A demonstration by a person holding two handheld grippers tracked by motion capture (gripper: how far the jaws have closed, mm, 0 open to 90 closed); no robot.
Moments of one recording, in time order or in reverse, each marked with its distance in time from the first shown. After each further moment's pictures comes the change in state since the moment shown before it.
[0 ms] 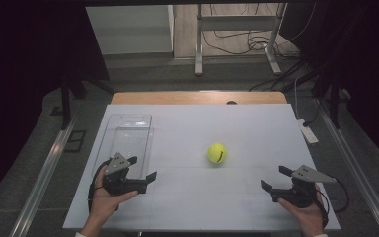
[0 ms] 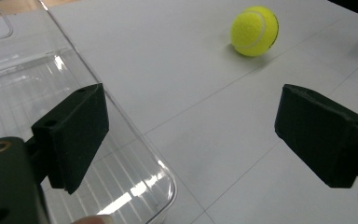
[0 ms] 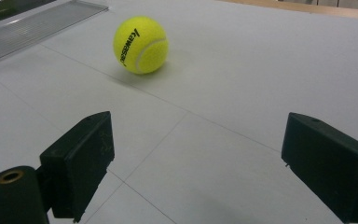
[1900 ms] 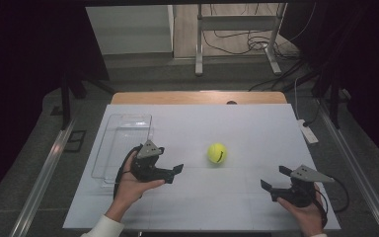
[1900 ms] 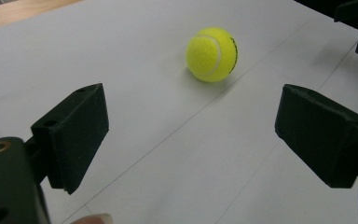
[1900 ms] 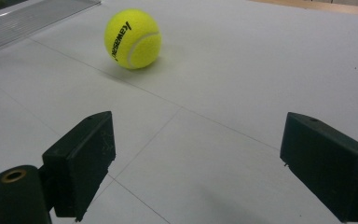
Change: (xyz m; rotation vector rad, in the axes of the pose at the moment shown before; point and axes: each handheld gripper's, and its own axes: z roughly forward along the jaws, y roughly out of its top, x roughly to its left) left arm -0.035 0.051 0.048 0.054 -0.093 0.058; right arm -0.002 -0.003 0.003 0.012 -0.022 -0.007
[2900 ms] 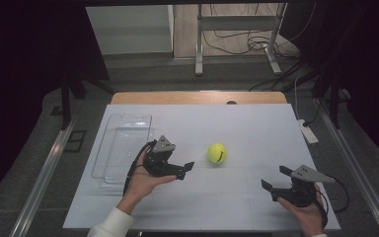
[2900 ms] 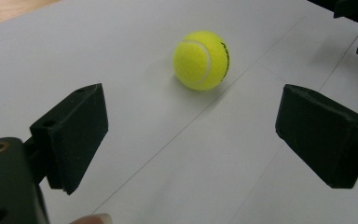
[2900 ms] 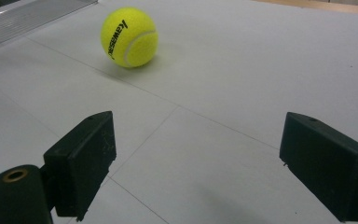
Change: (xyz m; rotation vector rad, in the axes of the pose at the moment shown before) left arm -0.010 0.018 0.026 0.044 -0.023 0.033; right arm -0.001 -0.001 0.000 0.005 -0.009 0.001
